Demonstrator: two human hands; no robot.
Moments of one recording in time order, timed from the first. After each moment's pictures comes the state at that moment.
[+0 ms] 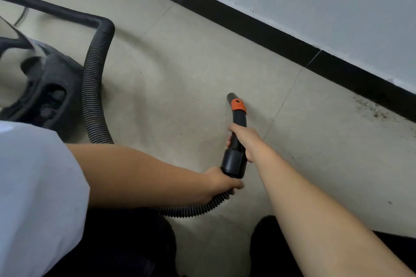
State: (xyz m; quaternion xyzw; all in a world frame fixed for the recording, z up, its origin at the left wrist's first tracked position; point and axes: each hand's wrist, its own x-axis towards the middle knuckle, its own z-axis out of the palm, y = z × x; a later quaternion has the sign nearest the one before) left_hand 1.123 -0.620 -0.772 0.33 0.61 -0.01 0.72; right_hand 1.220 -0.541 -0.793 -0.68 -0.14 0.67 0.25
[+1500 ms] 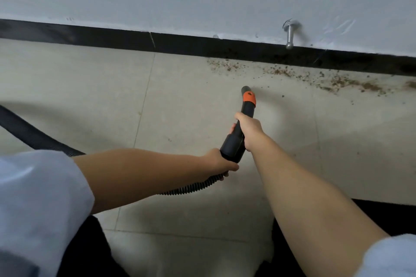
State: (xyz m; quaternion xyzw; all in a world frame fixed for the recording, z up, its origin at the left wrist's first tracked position) left_hand 1.452 -0.671 -0.784 0.54 0.50 -0.17 0.65; right_hand 1.575 -0.660 -0.793 -0.73 0.09 0.52 0.44
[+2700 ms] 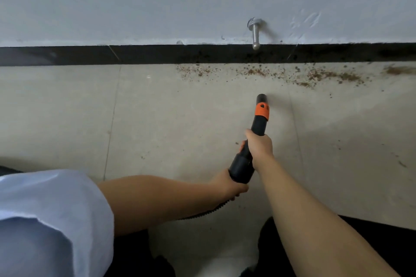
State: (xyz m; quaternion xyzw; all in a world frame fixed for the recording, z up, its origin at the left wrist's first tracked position) left_hand 1.529 -0.722 -0.822 0.56 0.47 -0.17 0.66; right_hand 1.648 -0.712 -0.814 -0.77 0.11 0.43 0.45
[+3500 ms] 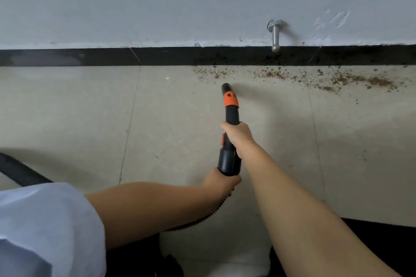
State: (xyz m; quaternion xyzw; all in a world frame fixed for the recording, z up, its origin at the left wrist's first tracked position) left_hand 1.506 -0.704 -0.817 0.47 0.59 -0.05 0.66; right_hand 1.615 -0.650 -0.811 -0.74 -0.04 0.54 0.39
